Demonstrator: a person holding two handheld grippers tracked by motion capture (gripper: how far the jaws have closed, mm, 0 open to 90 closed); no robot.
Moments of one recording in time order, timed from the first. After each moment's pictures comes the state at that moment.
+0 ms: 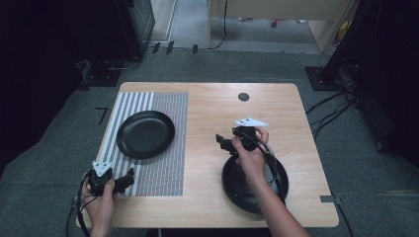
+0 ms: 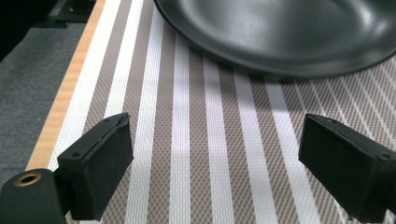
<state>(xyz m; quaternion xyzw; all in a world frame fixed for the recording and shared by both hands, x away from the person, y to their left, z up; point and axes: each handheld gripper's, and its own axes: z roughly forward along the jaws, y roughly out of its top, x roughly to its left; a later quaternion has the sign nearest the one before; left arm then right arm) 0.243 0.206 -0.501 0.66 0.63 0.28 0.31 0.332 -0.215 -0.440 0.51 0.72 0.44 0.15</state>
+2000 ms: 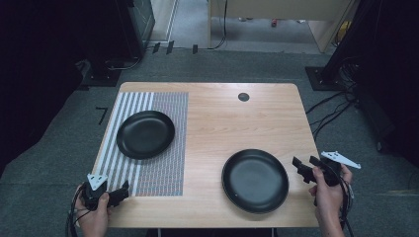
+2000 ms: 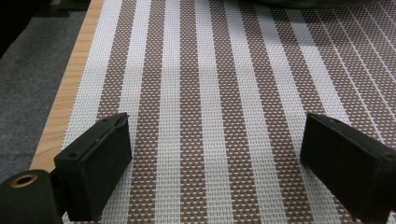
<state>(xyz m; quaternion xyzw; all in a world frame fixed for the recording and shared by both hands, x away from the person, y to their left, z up) 0.216 0.224 -0.519 0.67 0.62 0.27 0.29 0.228 -0.421 -0.472 0.65 0.61 0.40 0.22</state>
